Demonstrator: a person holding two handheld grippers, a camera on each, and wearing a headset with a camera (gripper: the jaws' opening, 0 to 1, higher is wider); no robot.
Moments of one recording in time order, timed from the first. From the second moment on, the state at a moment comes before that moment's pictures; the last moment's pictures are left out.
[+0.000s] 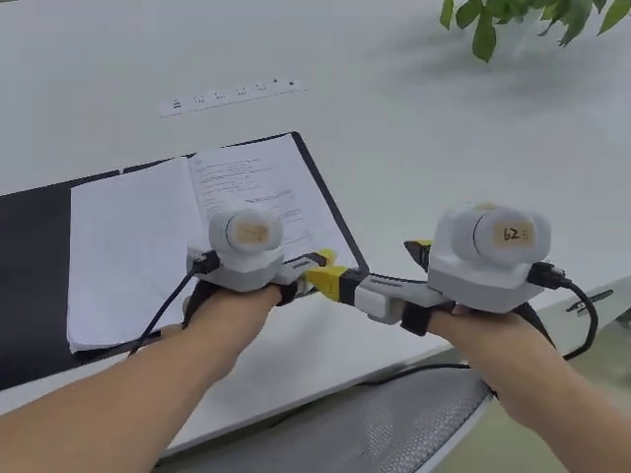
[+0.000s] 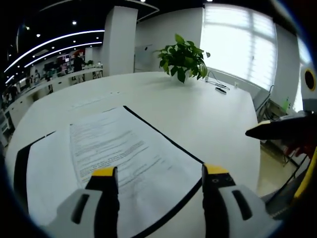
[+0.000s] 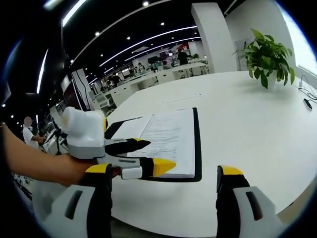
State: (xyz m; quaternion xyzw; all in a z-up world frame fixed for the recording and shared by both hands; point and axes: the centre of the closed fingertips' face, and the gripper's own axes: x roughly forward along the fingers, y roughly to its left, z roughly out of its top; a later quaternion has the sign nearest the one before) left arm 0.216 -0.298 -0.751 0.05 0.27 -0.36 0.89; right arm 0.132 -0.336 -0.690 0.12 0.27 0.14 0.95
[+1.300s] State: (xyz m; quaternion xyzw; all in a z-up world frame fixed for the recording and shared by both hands) left arm 0.225 -0.286 -0.779 0.07 0.23 -0.33 0.91; right arm 0.137 -0.343 -0.714 0.13 0.30 0.14 0.93
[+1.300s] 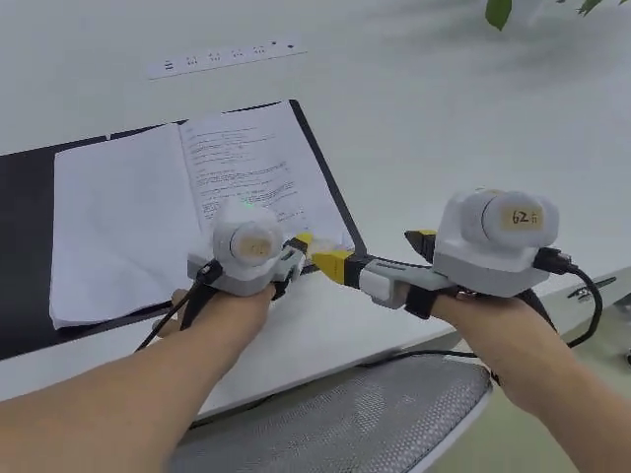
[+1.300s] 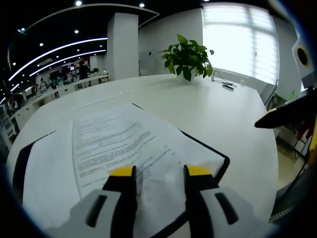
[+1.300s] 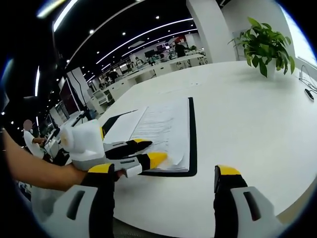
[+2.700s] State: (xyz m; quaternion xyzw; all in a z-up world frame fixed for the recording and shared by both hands) left arm 0.229 -0.283 -0.780 0.05 0.24 -0.32 0.91; right arm 0.179 -0.322 -0.767 0.30 0.37 0.12 0.87
